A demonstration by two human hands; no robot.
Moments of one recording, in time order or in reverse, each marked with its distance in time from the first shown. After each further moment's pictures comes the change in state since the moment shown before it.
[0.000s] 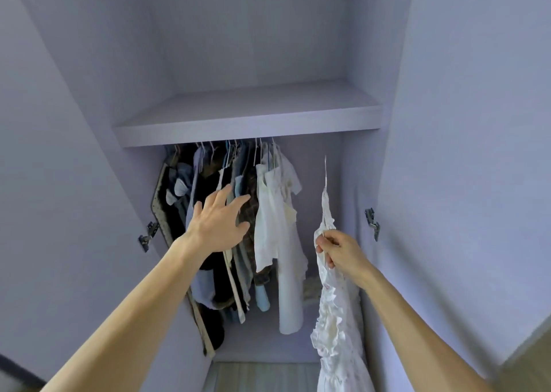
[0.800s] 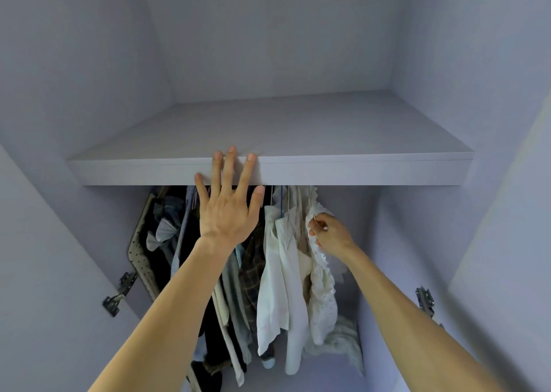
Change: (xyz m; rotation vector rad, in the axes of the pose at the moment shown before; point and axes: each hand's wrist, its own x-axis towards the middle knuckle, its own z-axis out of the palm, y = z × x) left_hand 0.252 -0.028 0.021 0.036 0.598 -0.041; right_hand 0.319 -0.011 0.012 -0.161 -0.014 -0.047
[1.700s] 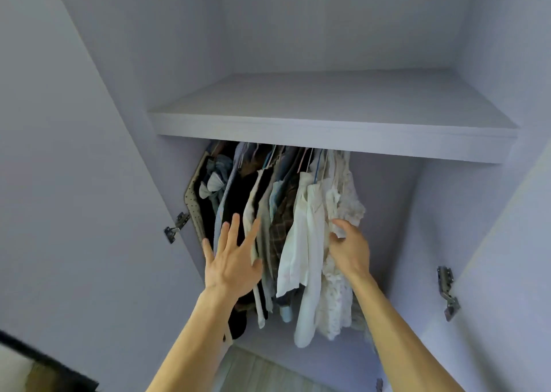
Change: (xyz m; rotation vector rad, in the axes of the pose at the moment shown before) left_hand -0.182 0.009 -0.042 0.035 -0.558 -0.380; right_hand -0.106 0.018 0.043 -0.018 0.099 -0.028
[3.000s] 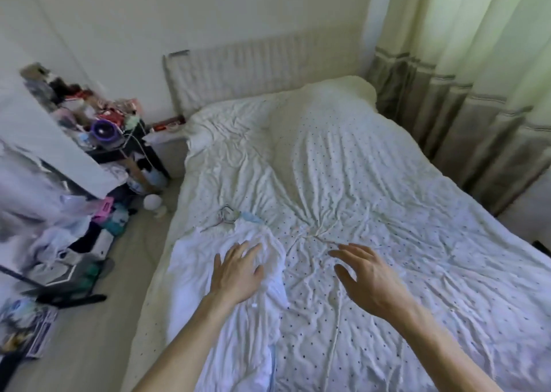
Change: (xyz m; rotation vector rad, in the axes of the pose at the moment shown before) left_hand -0.942 0.266 0.091 -0.325 0.375 -2.575; right_hand -0.855 -0.034 -0.047 0.116 -2.080 -2.333
